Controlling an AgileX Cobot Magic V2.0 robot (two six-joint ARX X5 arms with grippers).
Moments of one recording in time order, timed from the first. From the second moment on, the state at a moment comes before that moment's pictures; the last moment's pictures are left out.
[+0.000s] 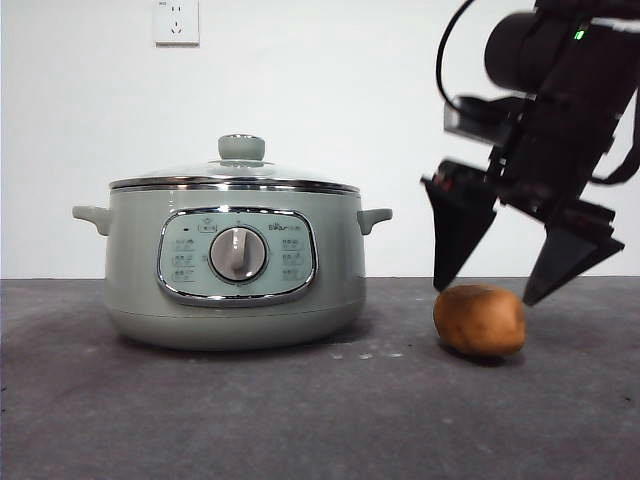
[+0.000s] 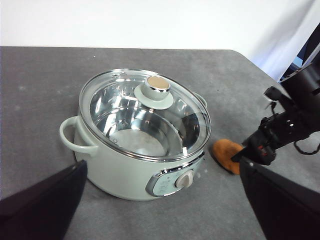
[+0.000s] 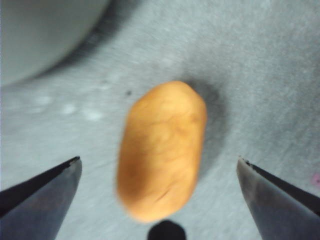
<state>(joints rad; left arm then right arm) 0.05 0.56 0.91 -0.74 0.56 -0.08 0.37 1.62 1.04 -0.54 -0.16 -0.03</state>
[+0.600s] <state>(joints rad) 0.05 0.58 0.91 -0.74 0.56 -0.08 0.38 1.67 1.04 -0.48 -0.16 -0.03</state>
